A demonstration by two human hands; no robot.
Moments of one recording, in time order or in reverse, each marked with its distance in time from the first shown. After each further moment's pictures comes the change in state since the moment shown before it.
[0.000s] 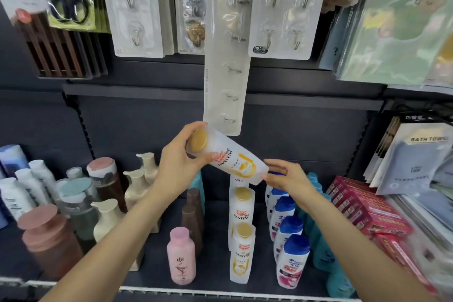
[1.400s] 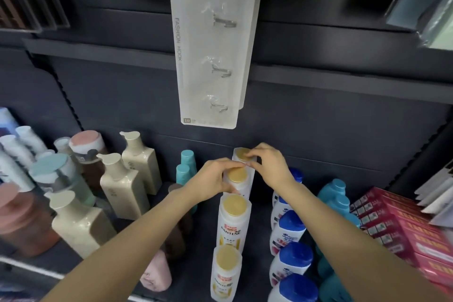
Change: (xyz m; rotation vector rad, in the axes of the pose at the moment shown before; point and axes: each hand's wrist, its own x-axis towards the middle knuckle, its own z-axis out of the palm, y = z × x) left_hand 0.051 -0.142 0.129 0.295 -0.511 -0.163; right_hand 0.150 0.072 0.019 -0.793 -0.156 -0.361
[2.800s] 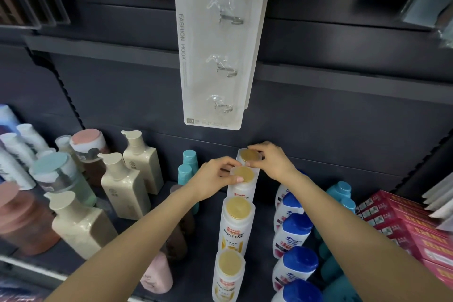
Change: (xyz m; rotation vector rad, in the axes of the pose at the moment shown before) left_hand 0.006 -0.017 0.003 -0.386 0.024 -0.142; right_hand 0.022 0.000 -0.006 0.138 -0.180 0.150
